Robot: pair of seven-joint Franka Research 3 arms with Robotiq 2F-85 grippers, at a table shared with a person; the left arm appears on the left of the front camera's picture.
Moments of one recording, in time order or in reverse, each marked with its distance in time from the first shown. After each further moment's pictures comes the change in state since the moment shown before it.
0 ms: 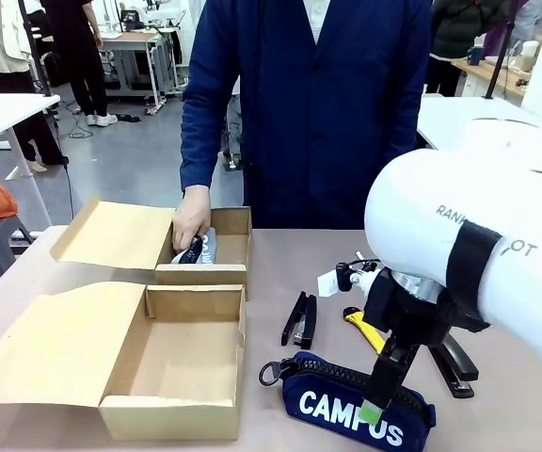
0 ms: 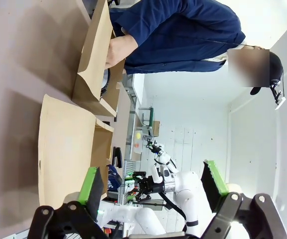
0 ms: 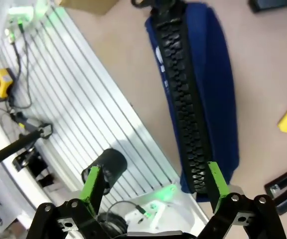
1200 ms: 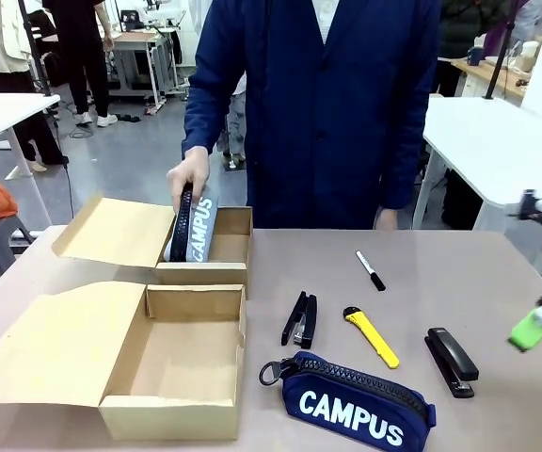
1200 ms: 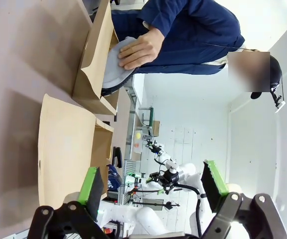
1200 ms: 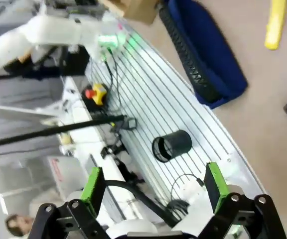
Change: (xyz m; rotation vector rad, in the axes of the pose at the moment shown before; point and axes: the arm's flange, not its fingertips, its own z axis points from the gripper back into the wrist) left arm 0.000 0.000 0.000 0.000 0.001 0.001; right arm -0.134 -0.095 0.109 0.466 -0.194 -0.214
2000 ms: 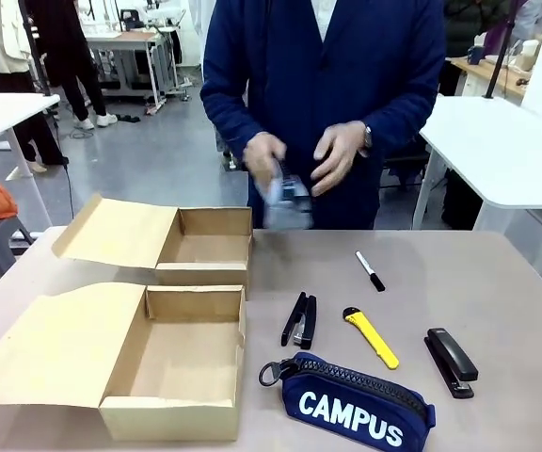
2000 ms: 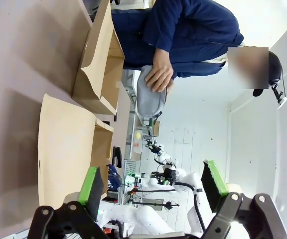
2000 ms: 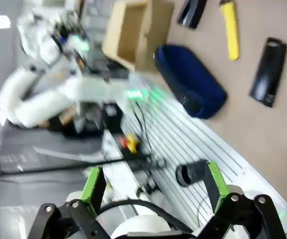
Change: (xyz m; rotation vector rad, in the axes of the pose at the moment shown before) left arm 0.000 0.000 0.000 0.000 0.001 0.001; right arm -0.067 -0.060 0.068 0.170 -0.316 -0.210
